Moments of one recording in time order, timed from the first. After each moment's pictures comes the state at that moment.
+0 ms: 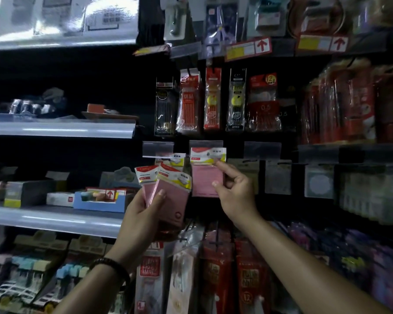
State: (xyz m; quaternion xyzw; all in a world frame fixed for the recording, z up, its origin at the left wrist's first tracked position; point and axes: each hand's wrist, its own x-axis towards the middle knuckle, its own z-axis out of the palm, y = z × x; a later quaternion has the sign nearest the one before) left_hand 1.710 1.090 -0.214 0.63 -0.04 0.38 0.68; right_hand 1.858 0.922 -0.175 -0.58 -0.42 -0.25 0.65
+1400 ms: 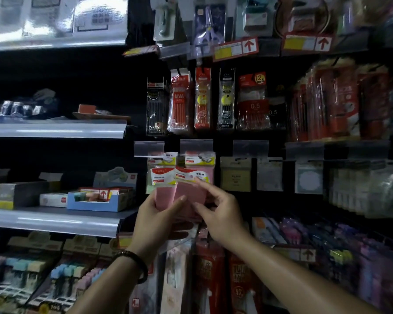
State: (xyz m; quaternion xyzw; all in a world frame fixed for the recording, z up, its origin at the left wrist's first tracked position) left_hand 1.726 1.051 -0.214 0.66 -0.05 0.36 0.65; right_hand 1.843 0.916 -0.219 -0.63 -0.45 -0.19 0.61
